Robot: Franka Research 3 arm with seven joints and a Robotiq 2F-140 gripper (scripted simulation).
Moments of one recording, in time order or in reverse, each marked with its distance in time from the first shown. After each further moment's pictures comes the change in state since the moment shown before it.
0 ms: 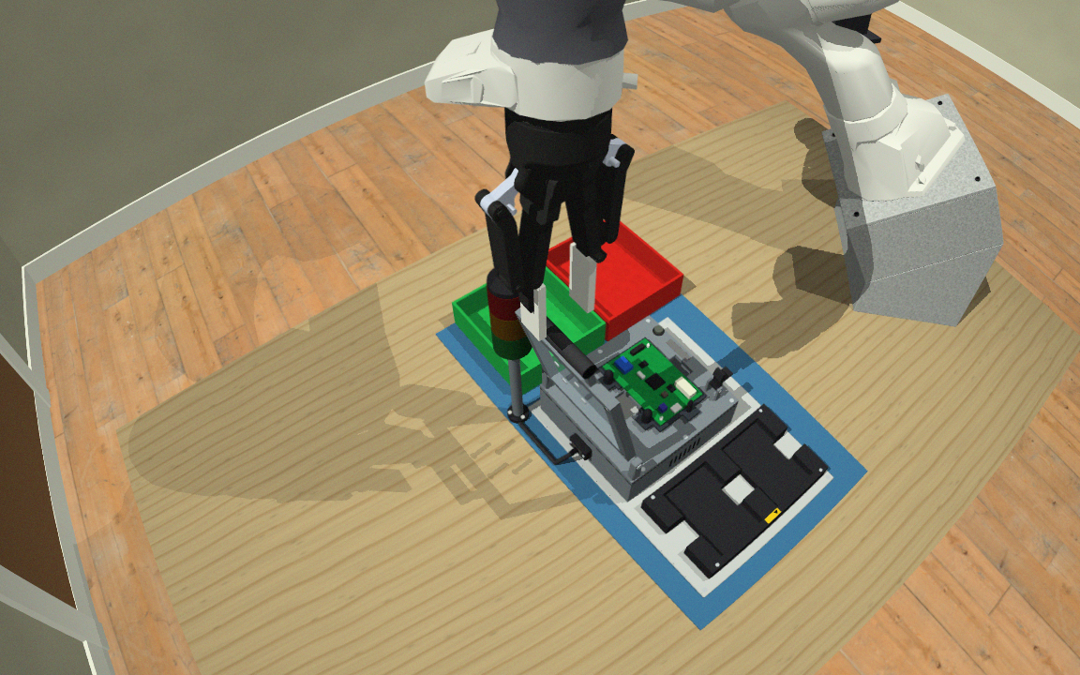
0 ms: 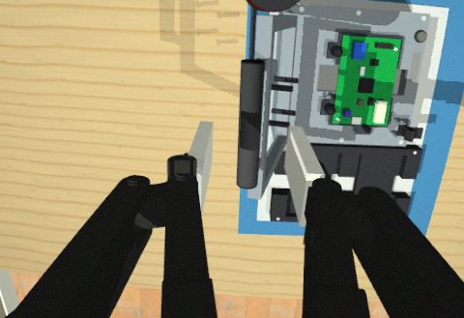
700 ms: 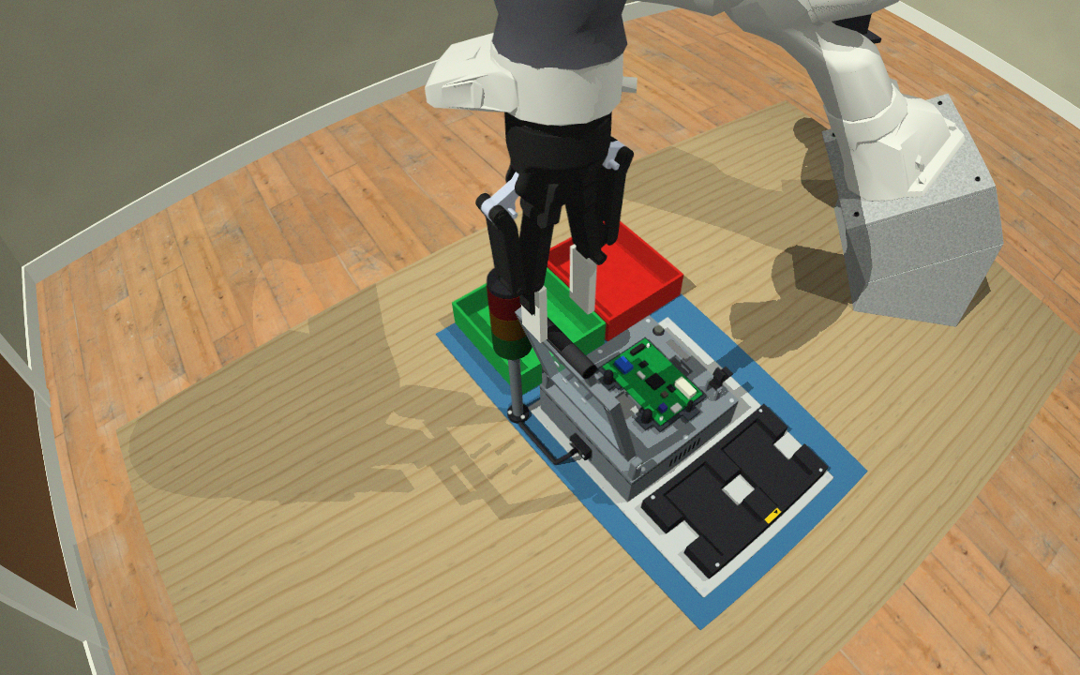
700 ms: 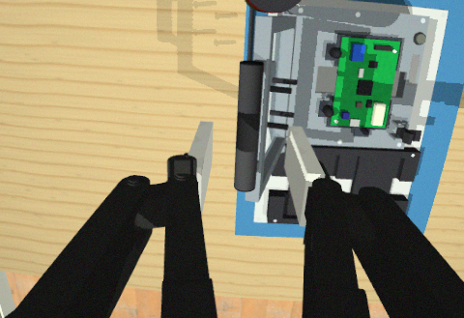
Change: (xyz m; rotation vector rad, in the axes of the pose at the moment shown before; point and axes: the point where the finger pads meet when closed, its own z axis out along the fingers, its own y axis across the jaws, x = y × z) arm 0.000 0.001 0.004 -0.005 0.001 -0.010
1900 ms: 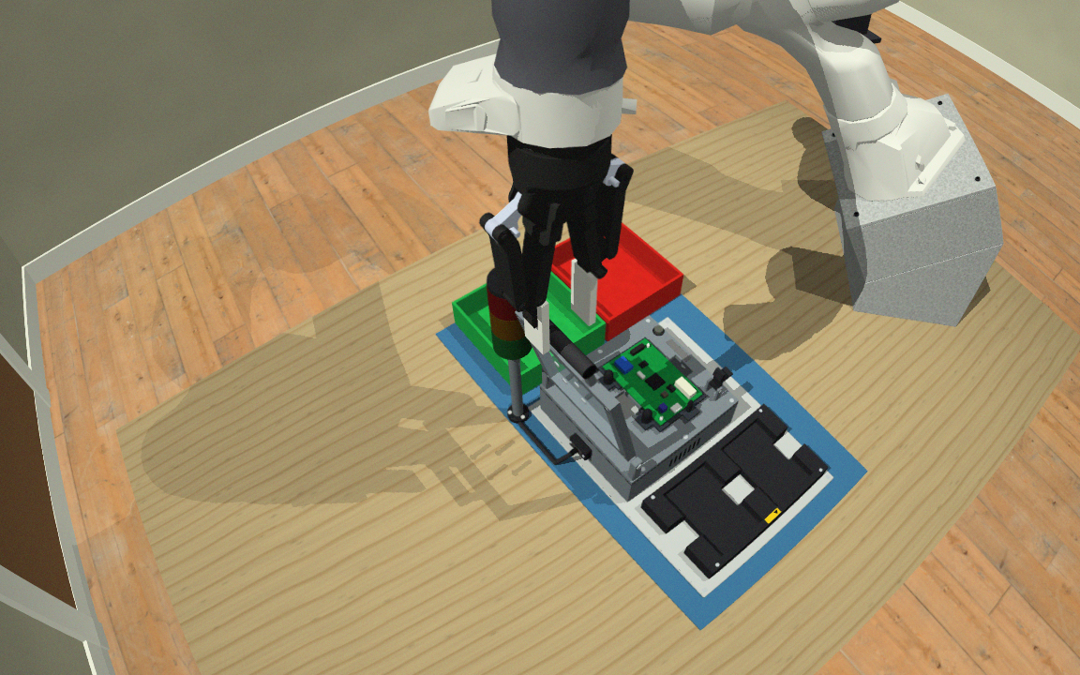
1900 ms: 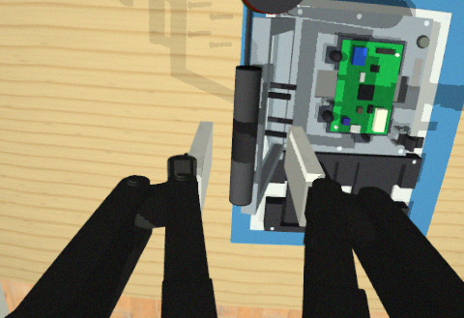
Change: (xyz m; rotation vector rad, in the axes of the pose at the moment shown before) arm 0.000 0.002 0.019 -0.008 0.003 -0.007
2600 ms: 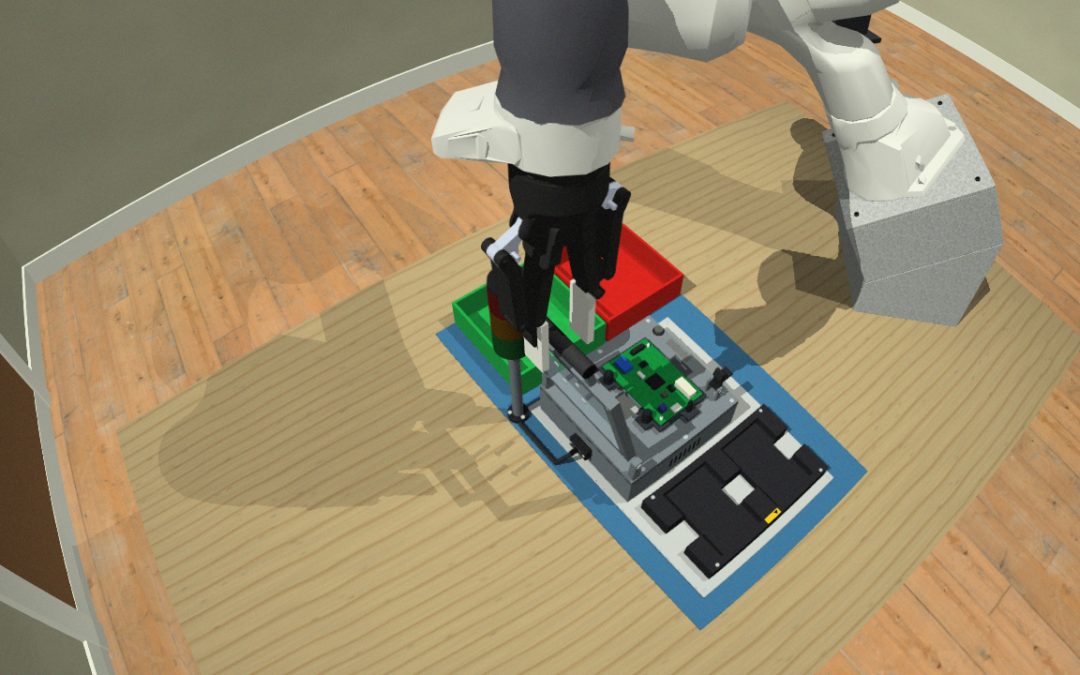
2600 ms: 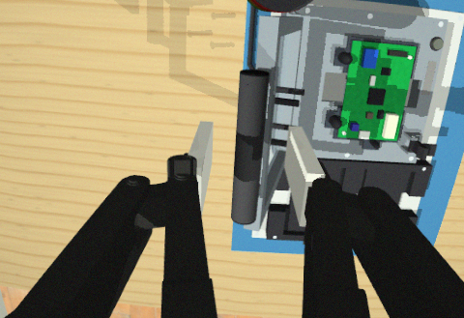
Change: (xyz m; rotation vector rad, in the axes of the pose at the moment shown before) arm -0.001 -0.002 0.024 0.006 -0.003 -0.007
